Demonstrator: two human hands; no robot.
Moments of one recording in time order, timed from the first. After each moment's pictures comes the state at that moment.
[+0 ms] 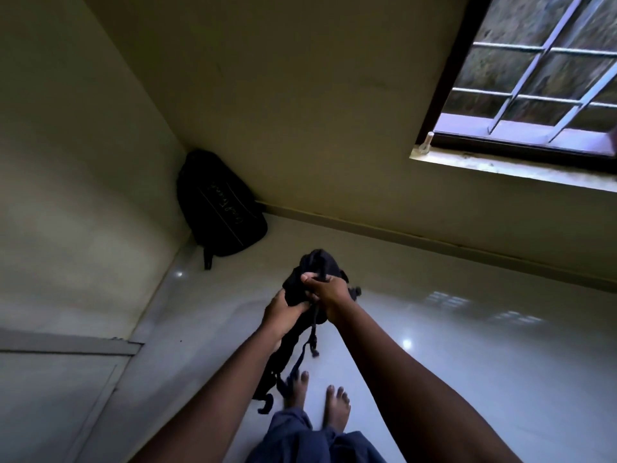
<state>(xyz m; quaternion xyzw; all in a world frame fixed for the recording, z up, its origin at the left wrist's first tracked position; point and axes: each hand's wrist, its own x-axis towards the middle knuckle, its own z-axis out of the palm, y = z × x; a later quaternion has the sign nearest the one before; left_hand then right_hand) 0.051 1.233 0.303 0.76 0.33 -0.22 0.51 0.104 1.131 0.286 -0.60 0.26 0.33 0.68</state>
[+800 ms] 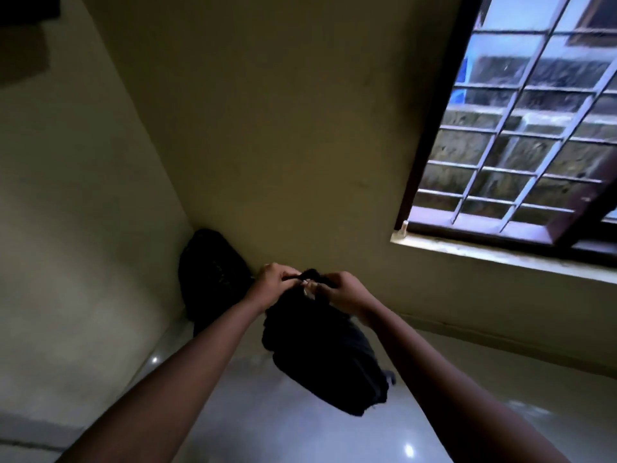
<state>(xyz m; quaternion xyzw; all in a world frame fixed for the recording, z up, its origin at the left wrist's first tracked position) 0.155 1.274 0.428 0.90 -0.01 -0.04 0.43 0.152 1.095 0.456 -0.89 -0.13 0.21 0.38</state>
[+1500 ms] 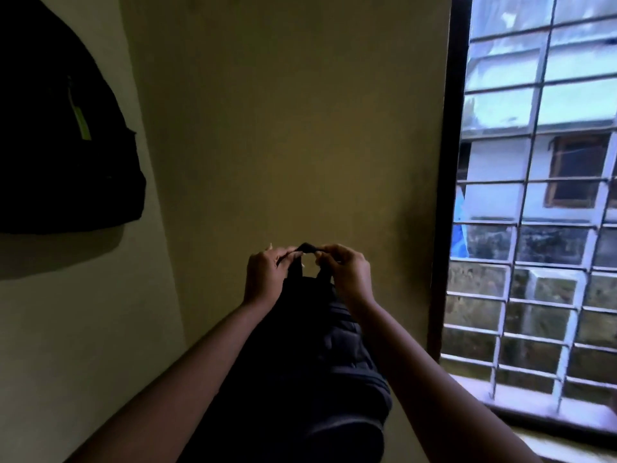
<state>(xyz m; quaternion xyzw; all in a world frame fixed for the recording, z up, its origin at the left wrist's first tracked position) 0.268 1.278 0.690 0.83 -0.05 0.43 0.36 0.304 1.142 0.680 -0.74 -0.16 -0.18 0.63</state>
